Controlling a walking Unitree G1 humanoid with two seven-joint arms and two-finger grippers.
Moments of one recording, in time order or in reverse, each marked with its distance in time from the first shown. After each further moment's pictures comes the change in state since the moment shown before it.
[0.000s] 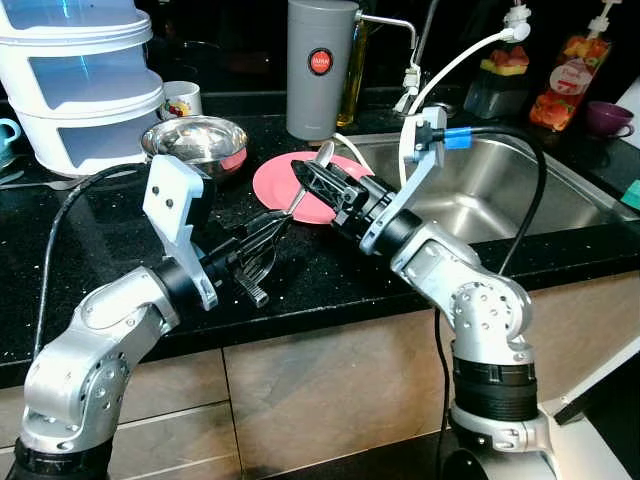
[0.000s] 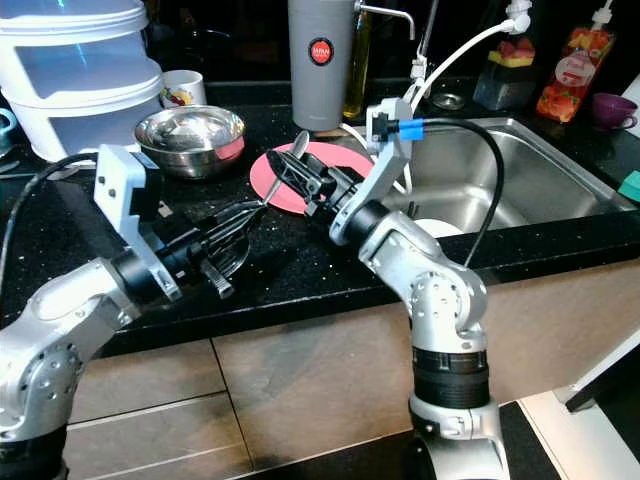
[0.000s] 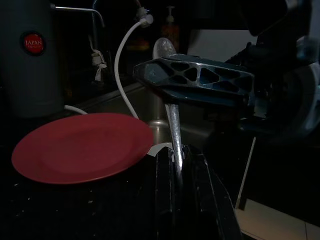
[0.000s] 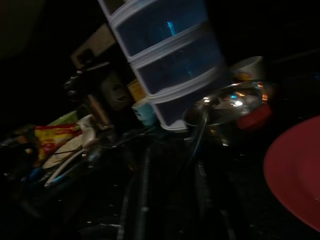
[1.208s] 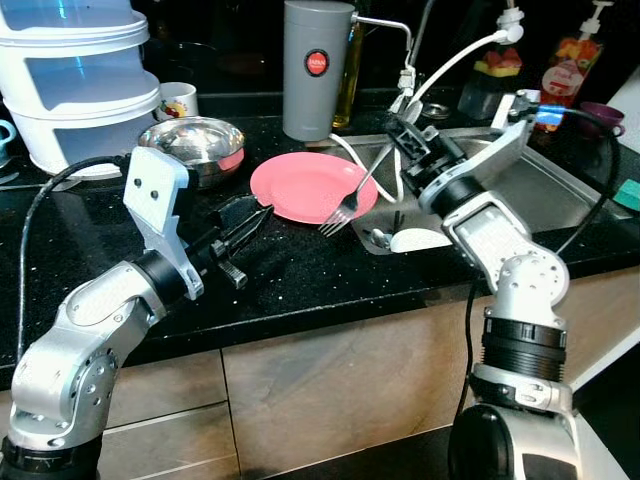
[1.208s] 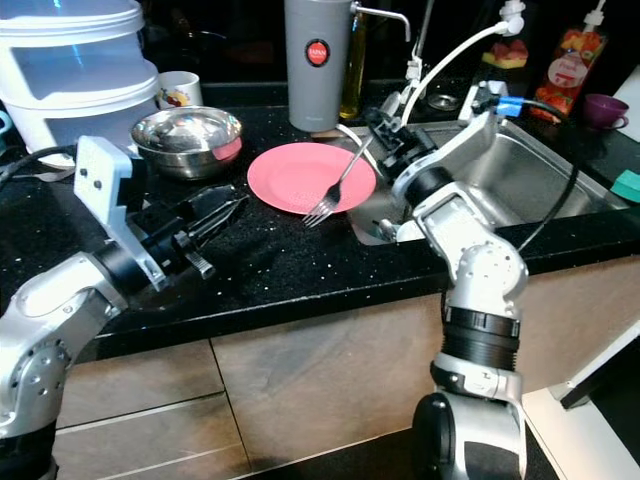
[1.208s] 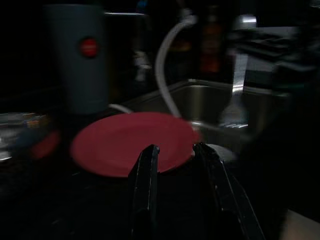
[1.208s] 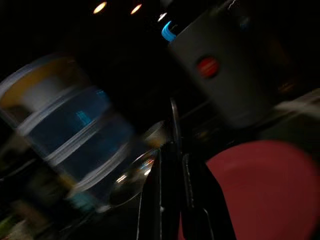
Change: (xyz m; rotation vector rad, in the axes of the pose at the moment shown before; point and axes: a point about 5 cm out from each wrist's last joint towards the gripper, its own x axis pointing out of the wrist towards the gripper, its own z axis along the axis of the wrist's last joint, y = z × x) left arm -0.010 0.021 0.007 0.067 -0.011 0.197; right arm -0.022 -0.070 0.064 0.067 -0.288 -0.397
